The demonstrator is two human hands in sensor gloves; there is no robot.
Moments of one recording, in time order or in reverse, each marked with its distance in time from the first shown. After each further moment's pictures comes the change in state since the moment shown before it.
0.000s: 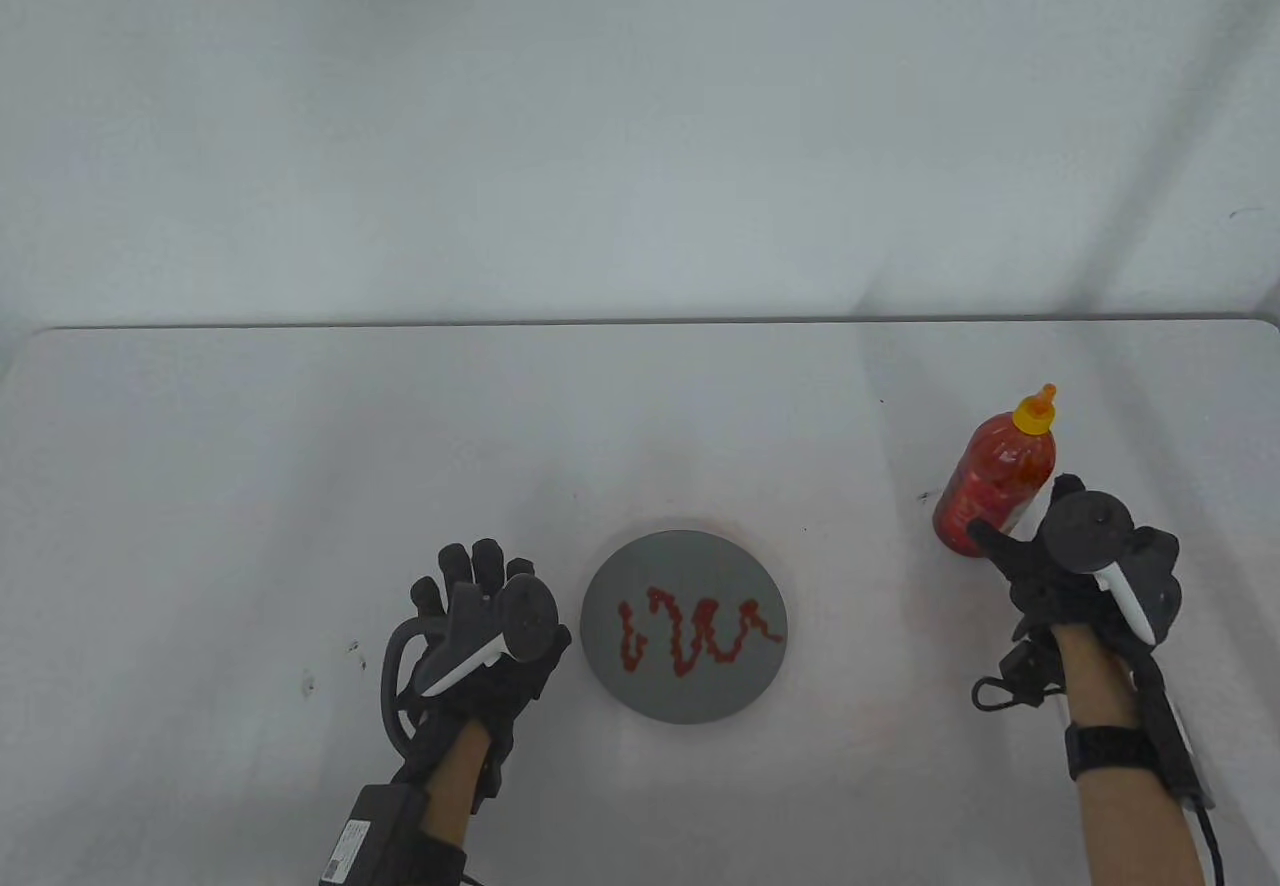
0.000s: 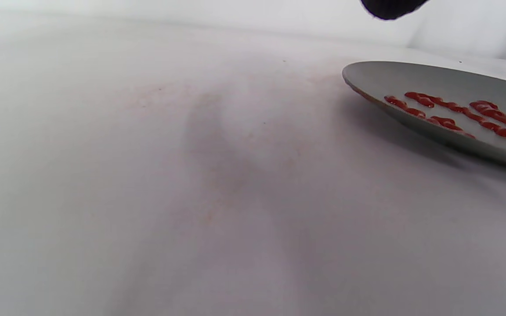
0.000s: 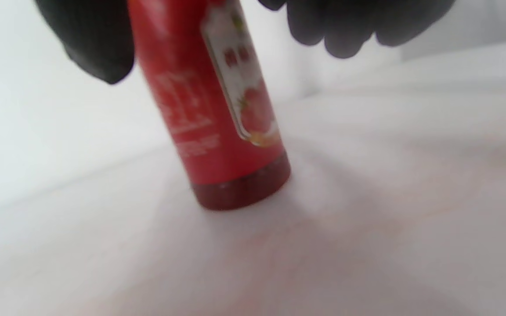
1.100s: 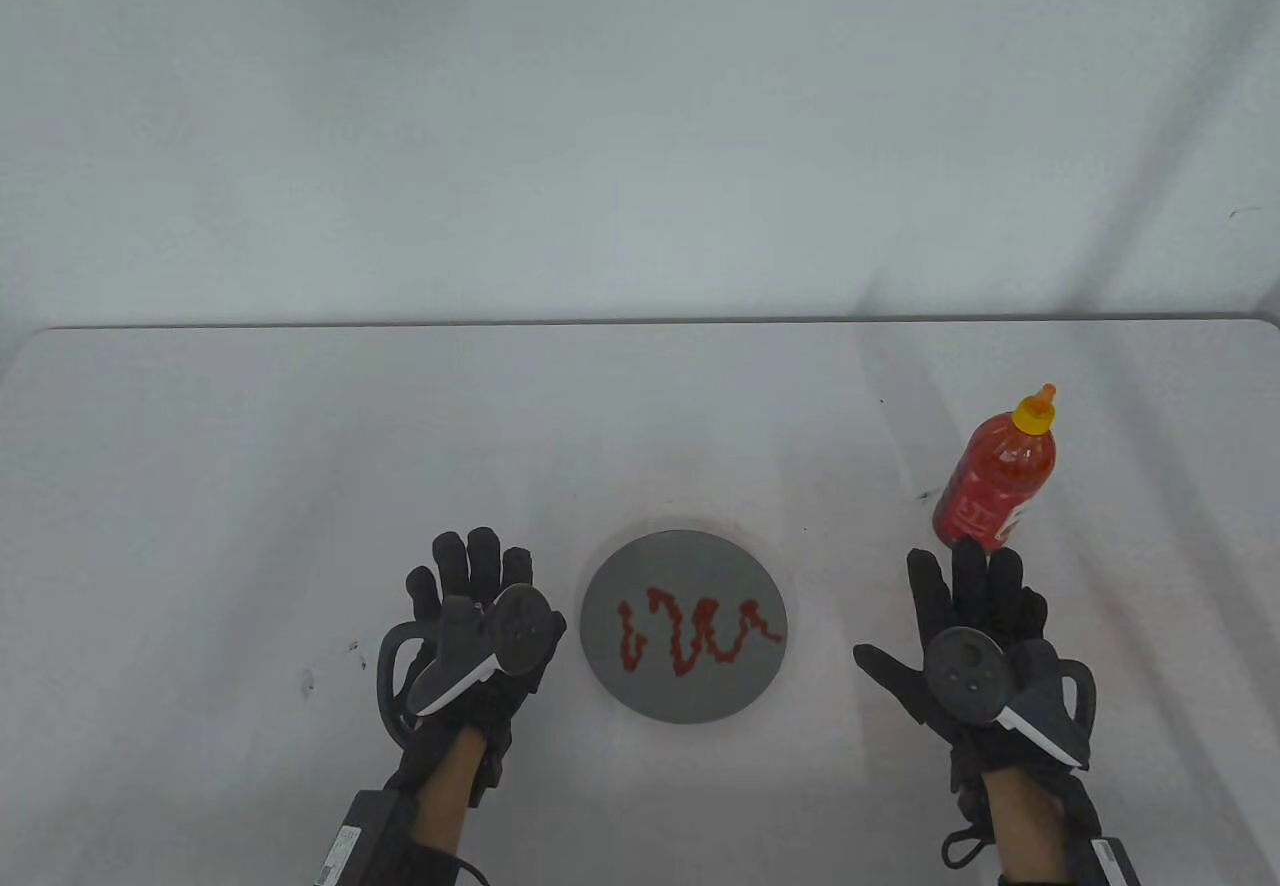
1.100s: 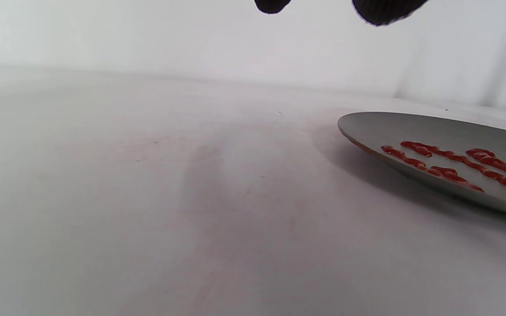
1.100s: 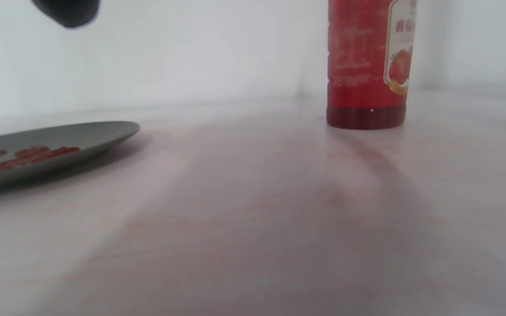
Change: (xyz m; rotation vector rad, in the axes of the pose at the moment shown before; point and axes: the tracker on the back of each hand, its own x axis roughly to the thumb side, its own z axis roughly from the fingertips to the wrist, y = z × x) left_hand -0.001 0.008 0.013 0.181 -0.013 -0.012; right_hand 0.064 0.043 0.101 0.102 -0.357 0.208
